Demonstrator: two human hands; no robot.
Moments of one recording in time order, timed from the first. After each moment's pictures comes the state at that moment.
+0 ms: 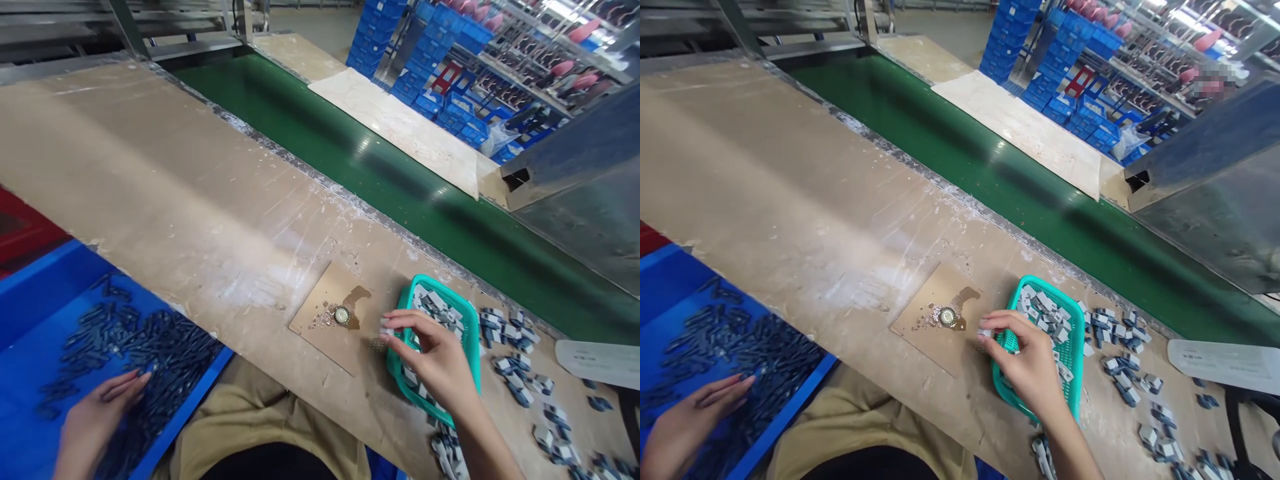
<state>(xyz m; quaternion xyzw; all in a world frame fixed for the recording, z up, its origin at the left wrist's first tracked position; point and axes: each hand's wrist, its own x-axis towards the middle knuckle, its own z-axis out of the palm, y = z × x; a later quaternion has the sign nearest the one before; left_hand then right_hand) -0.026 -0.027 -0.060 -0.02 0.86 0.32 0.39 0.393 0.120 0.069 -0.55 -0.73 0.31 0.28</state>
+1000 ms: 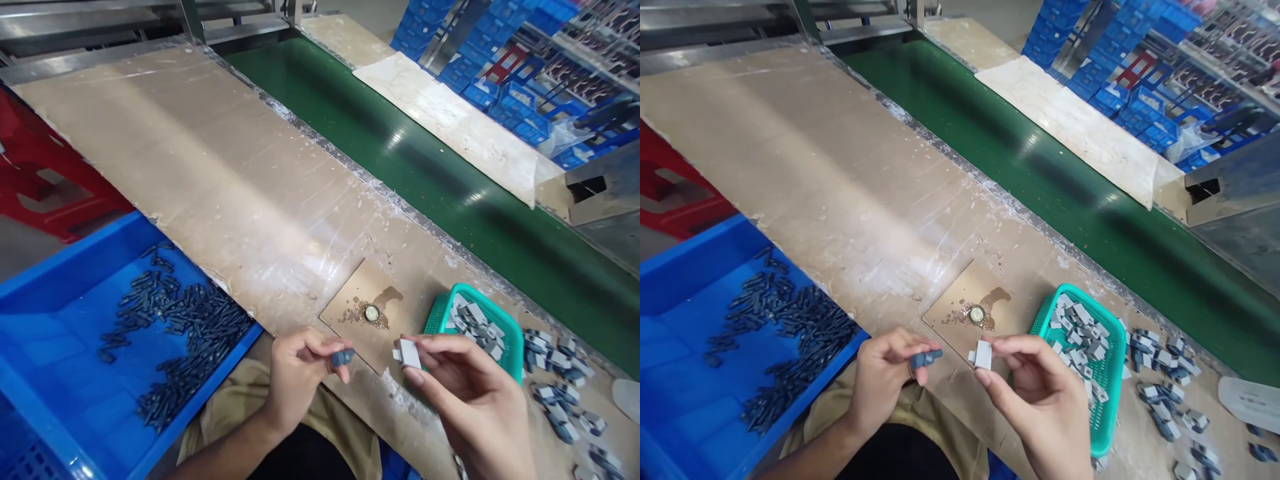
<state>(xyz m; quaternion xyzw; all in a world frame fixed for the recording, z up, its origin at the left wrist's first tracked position) 0.166 0.041 0.031 0.17 0.46 0.66 0.57 0.335 0.081 0.099 -0.52 -0.60 0.46 0.39</state>
